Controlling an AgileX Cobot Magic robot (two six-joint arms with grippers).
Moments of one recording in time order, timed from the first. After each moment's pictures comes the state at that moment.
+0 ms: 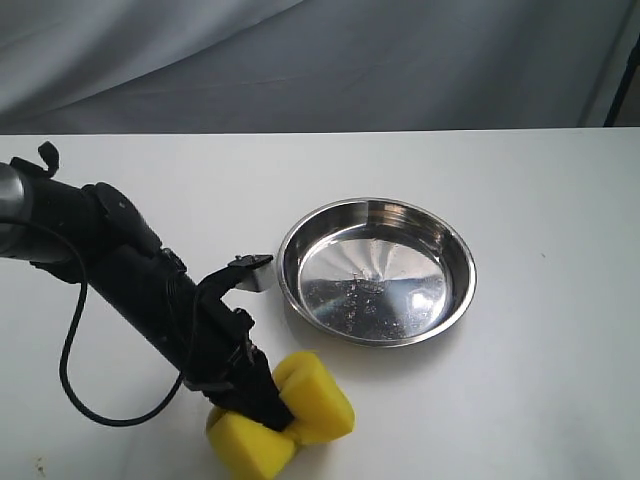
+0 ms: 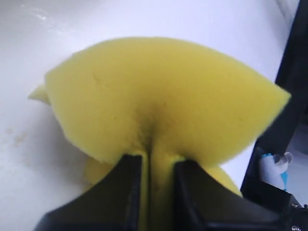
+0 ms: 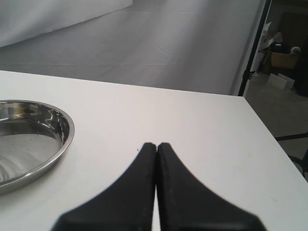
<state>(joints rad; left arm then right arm) -0.42 1.99 -0.97 -0.97 1.01 1.08 -0.02 0.04 0.00 -0.05 0.21 -0.08</state>
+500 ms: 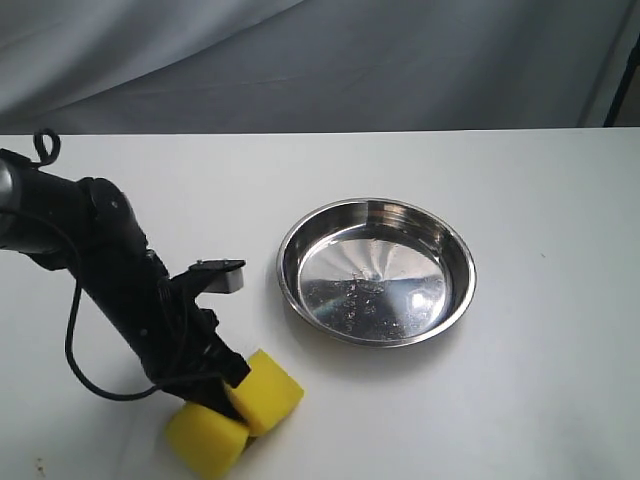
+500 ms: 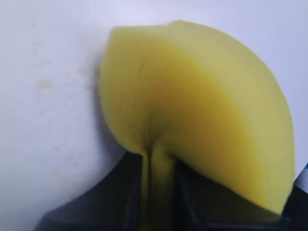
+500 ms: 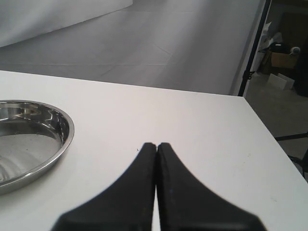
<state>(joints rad) -0.38 2.00 -0.98 -0.69 0.93 0.70 -0.02 0.04 0.00 -0.05 0.21 -0.08</state>
